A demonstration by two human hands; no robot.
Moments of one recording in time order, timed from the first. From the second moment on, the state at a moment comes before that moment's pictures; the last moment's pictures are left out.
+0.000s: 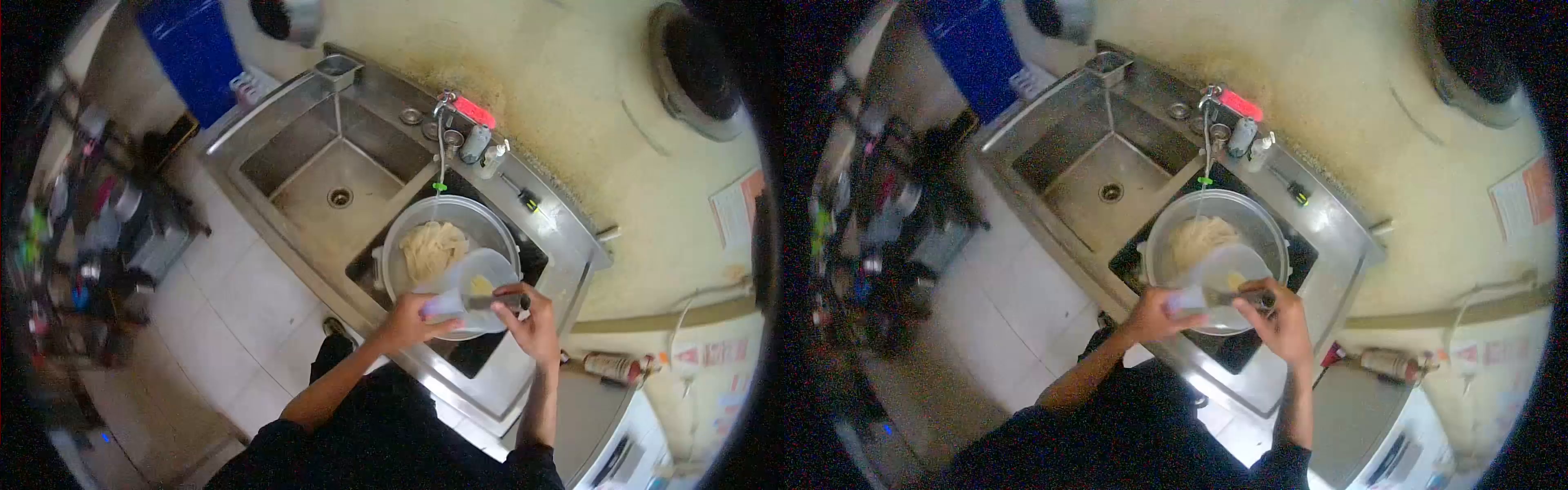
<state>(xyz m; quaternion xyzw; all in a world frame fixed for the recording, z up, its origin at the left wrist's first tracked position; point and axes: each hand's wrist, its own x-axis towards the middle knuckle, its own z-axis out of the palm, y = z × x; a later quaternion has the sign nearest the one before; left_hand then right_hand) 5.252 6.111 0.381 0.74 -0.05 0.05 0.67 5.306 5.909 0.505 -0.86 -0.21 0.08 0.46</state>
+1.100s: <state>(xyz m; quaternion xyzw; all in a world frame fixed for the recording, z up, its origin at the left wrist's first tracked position) 5.600 6.450 0.123 0.79 0.11 -0.23 0.56 5.670 6.247 0.141 -0.82 0.07 0.14 0.55</state>
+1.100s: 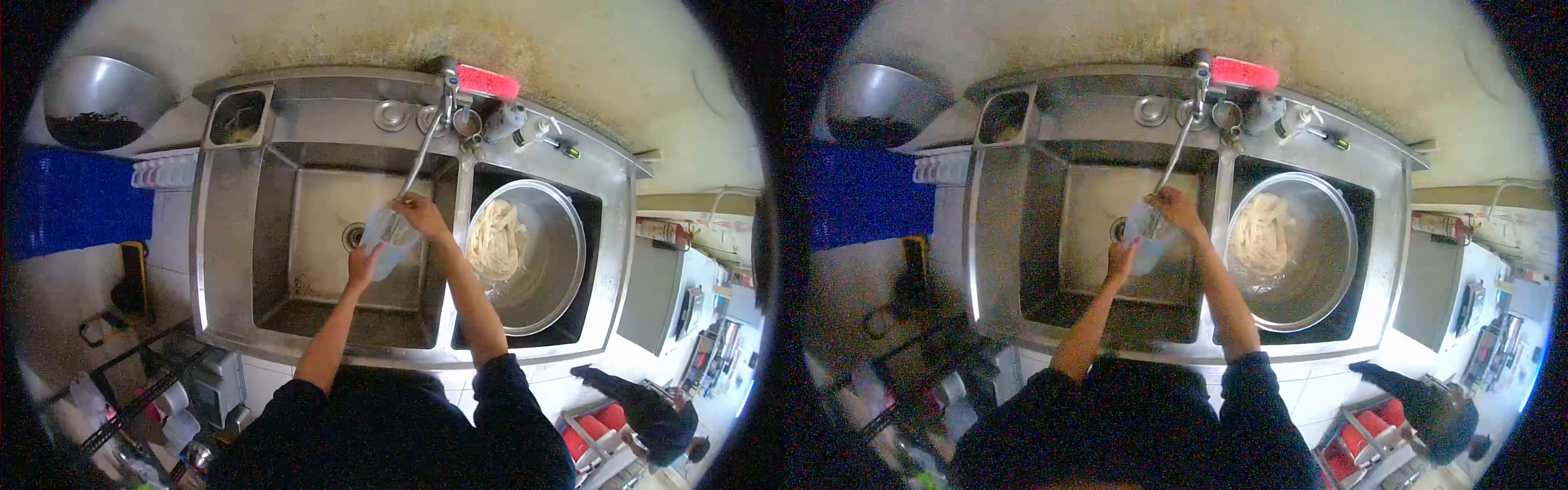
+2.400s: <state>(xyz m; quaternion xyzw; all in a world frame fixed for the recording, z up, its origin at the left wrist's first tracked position) 5.671 6.435 -0.012 0.85 -0.06 -0.17 0.49 5.801 6.117 0.199 -0.93 0.10 -0.26 0.25</state>
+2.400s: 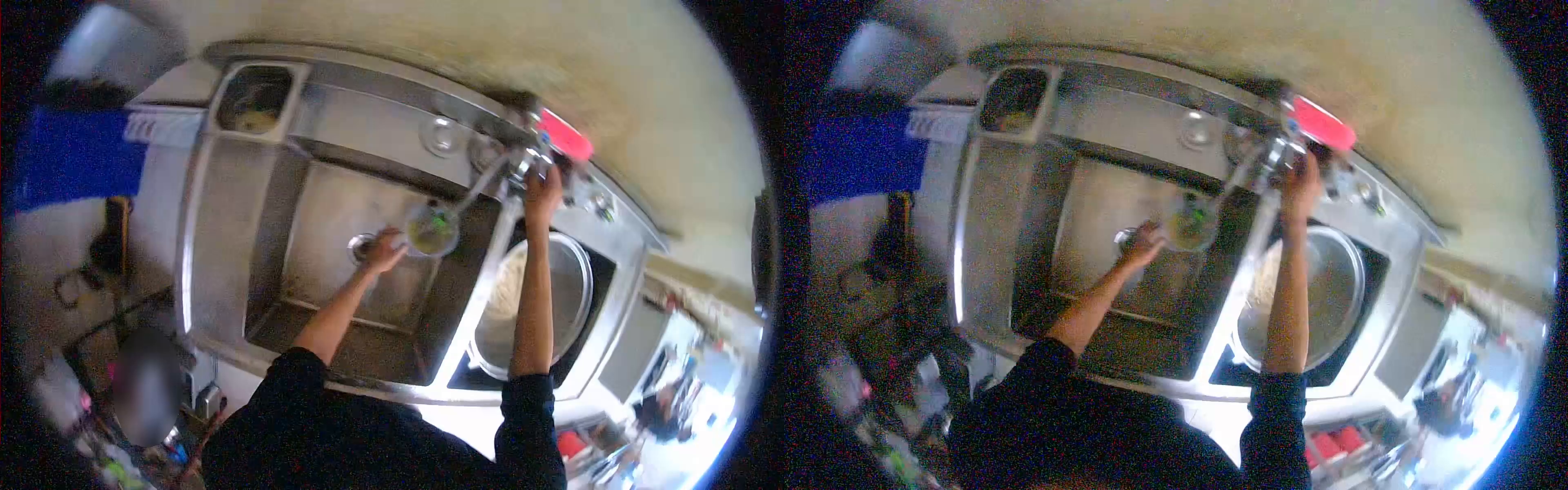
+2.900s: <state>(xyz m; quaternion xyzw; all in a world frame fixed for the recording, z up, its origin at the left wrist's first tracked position) 5.716 6.418 -0.035 0.71 -0.15 -0.27 0.63 5.864 6.438 0.300 -0.84 -0.27 -0.14 0.45</state>
